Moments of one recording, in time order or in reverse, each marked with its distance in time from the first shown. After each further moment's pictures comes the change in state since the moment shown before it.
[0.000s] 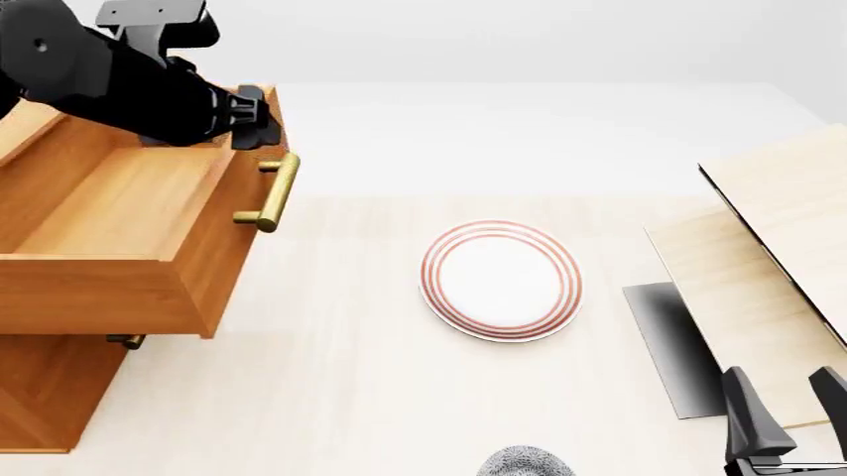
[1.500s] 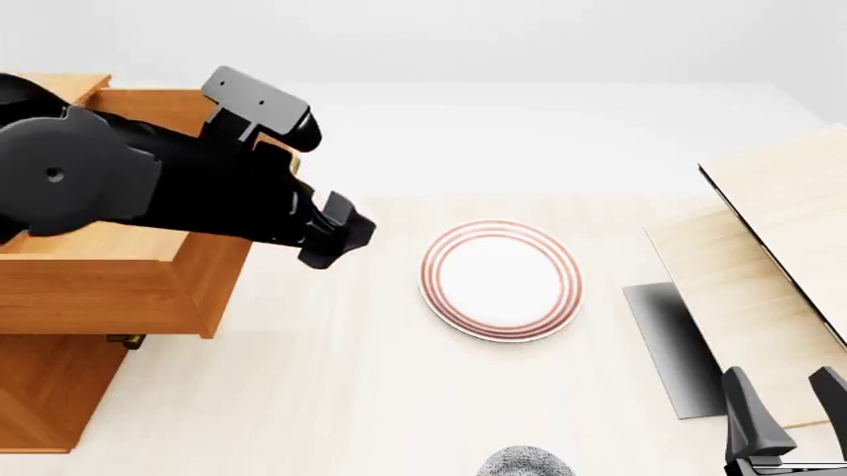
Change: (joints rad) left arm -0.365 -0.177 0.259 -0.082 0.148; right arm 0.000 0.000 0.000 0.000 0.000
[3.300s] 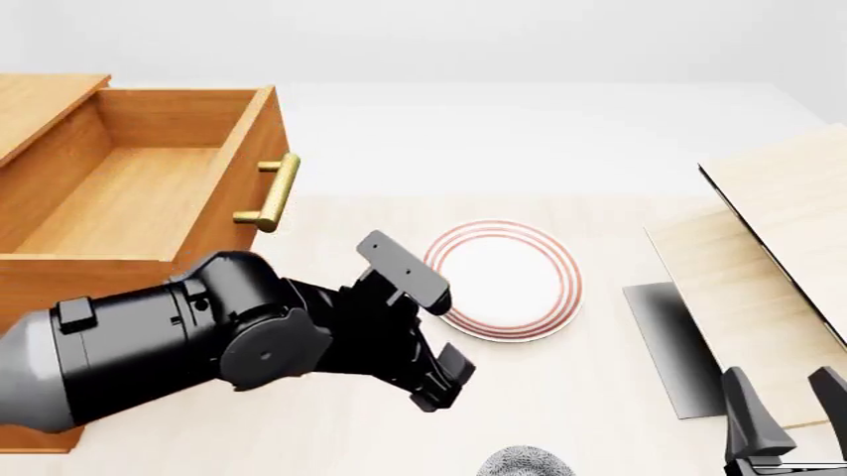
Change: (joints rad) left arm -0.276 0.155 0.283 -0.320 -0.130; right arm 0.001 0.000 0.000 0.000 0.000
